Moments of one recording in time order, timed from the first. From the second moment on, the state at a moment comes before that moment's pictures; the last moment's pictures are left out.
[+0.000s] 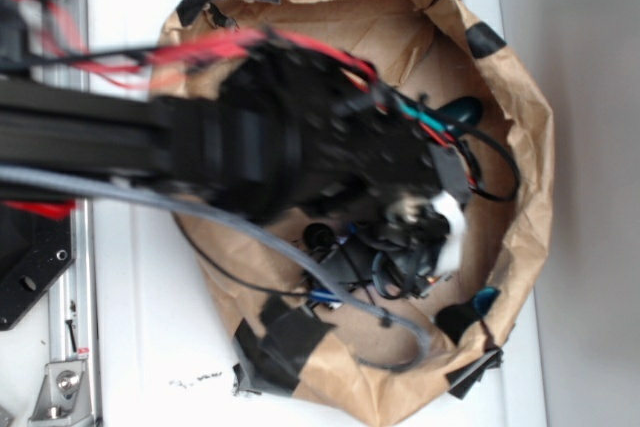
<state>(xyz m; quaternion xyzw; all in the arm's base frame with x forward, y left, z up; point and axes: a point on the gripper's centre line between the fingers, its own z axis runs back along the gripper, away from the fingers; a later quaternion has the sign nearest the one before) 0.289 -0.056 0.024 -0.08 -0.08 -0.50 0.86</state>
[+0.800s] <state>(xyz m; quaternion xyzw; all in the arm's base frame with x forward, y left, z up) 0.272 -0.017 0.166 0.02 -0.06 -0.28 0.96</state>
